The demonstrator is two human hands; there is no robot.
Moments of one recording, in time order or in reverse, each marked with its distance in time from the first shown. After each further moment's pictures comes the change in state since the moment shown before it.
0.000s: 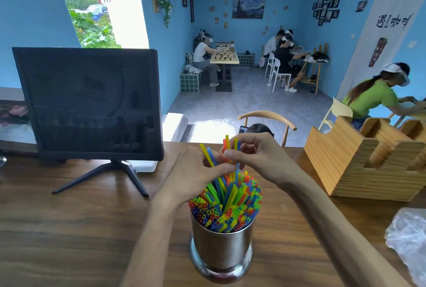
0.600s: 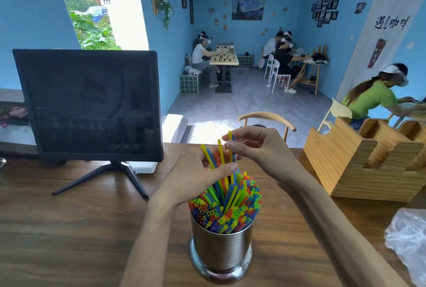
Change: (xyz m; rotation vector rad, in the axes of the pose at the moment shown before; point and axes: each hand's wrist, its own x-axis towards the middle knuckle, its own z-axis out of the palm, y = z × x) left_hand -0.001 0.003 -0.003 -0.012 -0.027 -0.071; right_hand -0.001 -0.010 0.001 0.124 0.166 0.017
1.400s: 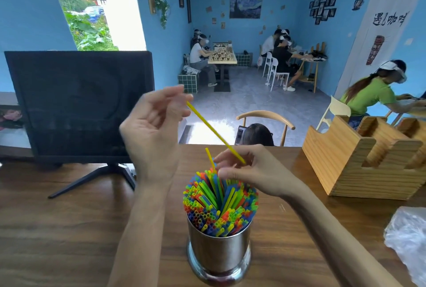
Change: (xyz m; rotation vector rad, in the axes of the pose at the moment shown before) left_hand 0.013 0.039 -0.022 -0.465 0.814 0.497; right_hand -0.011 0.017 -0.001 -0.205 -0.198 0.007
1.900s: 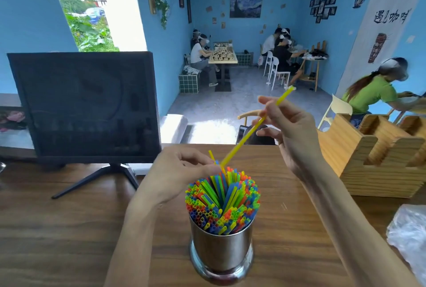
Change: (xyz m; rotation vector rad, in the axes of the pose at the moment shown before) left_hand -0.024 -0.020 -0.033 0.451 -0.633 -0.545; right_hand 0.012 -0.017 -0.036 0.547 0.503 -0.163
